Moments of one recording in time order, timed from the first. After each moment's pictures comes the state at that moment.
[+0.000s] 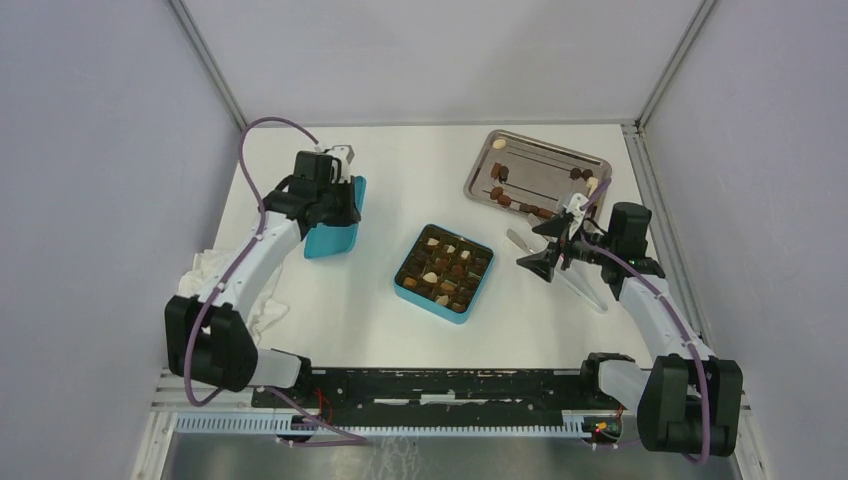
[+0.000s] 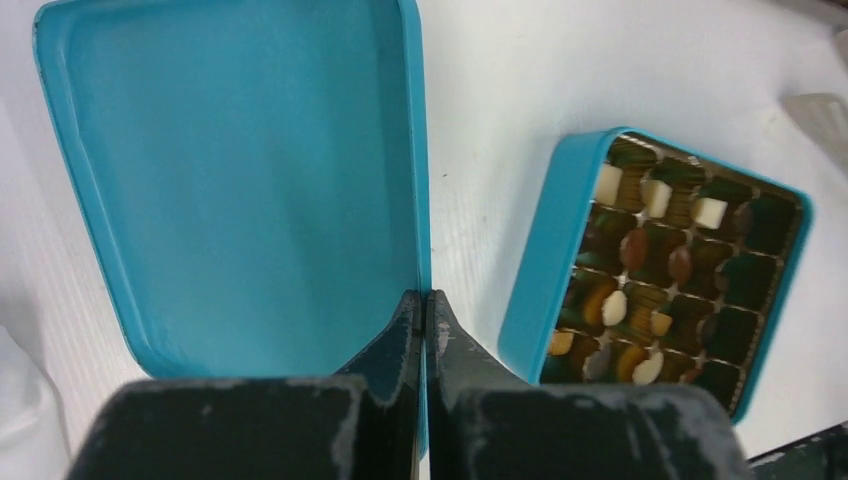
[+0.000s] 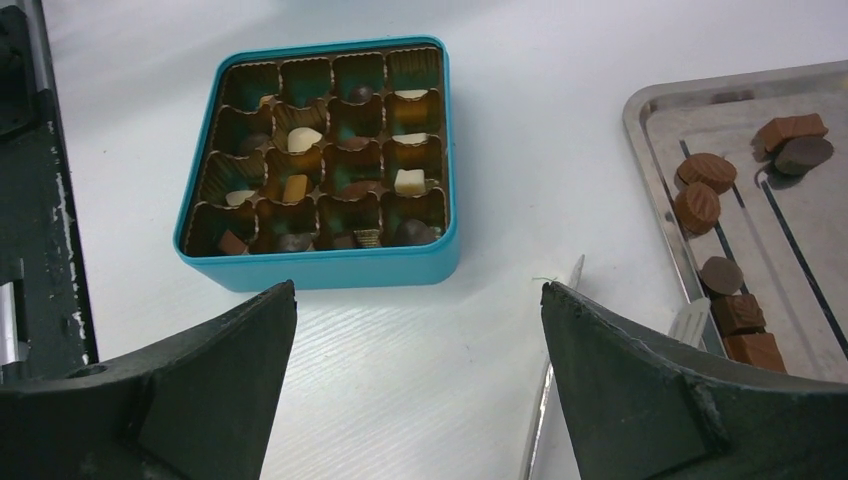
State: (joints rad) left arm -0.25 1.41 1.14 -0.57 0.13 -0.17; right arm -0.07 1.08 0.58 -0.07 -1.11 -0.45
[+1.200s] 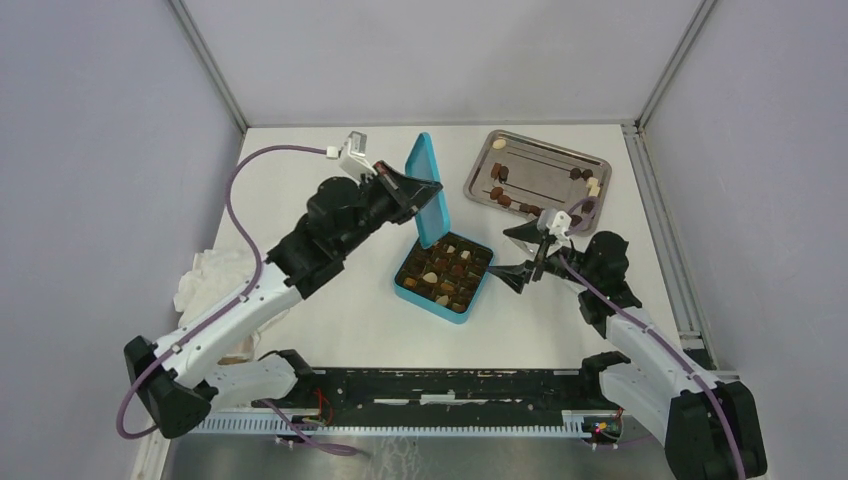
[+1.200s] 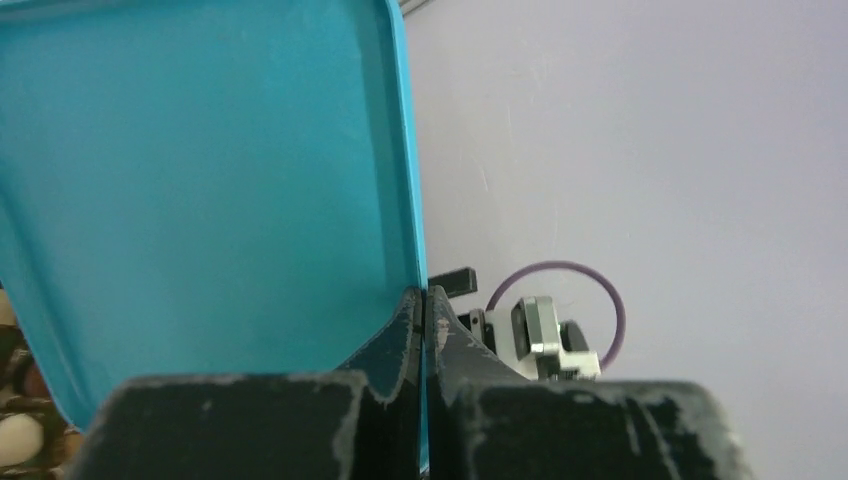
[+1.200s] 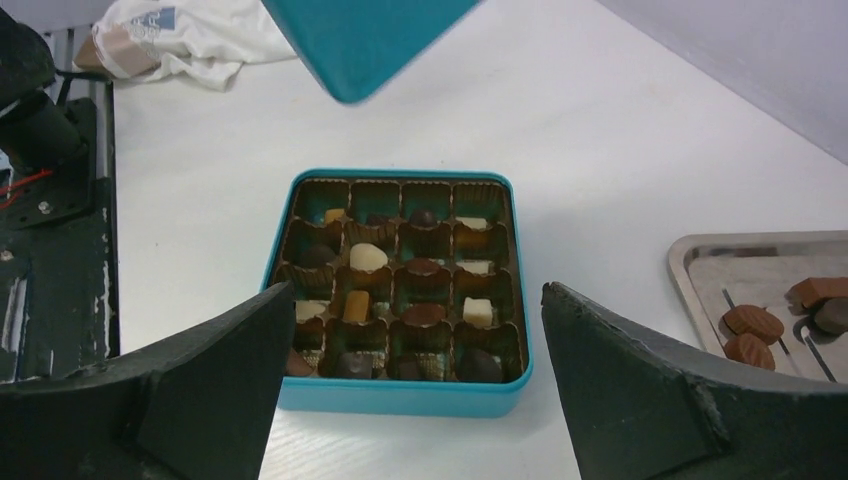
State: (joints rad) left arm -0.72 1.07 1.06 -0.05 -0.02 -0.96; right arm 0.22 0.93 0.36 0.49 -0.93 -0.08
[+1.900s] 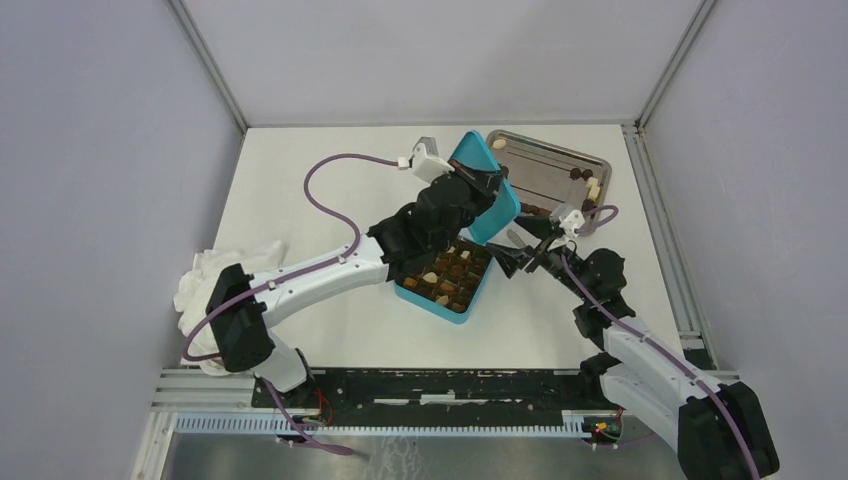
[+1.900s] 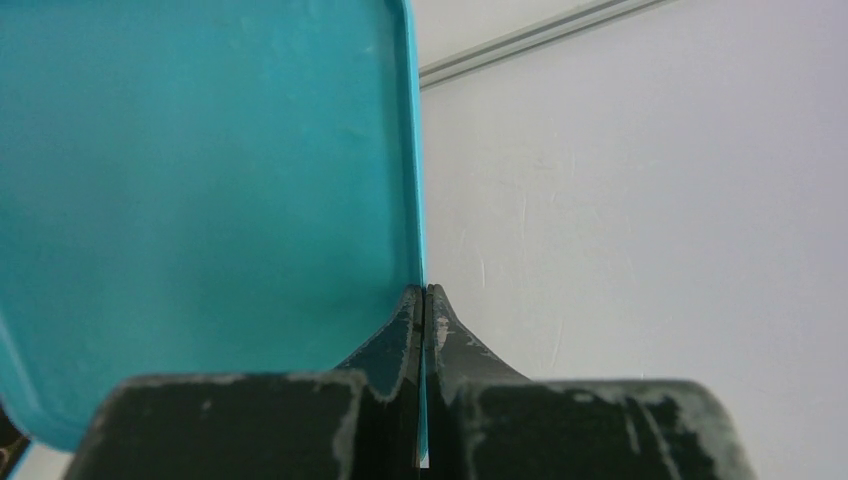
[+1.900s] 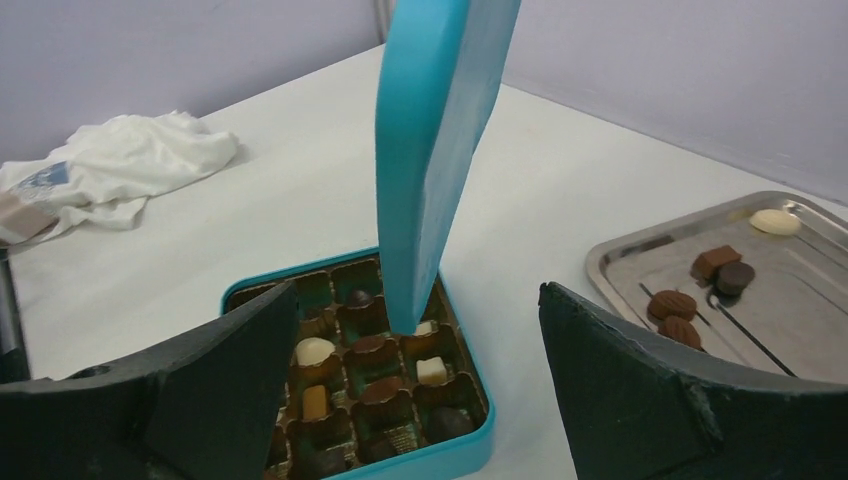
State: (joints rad) left arm -1.03 1.55 1.35 0.06 -0.58 -1.19; right arm 0.35 0.88 0.28 0.74 -0.50 0.15
